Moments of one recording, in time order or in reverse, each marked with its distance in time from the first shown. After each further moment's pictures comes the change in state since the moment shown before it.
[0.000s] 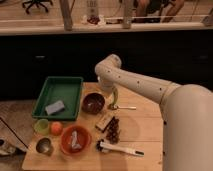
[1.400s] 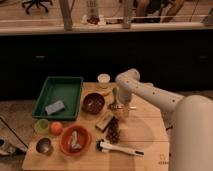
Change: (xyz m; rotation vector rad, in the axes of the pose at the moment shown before) arm 0.037 0.103 0.091 -0.132 -0.075 0.556
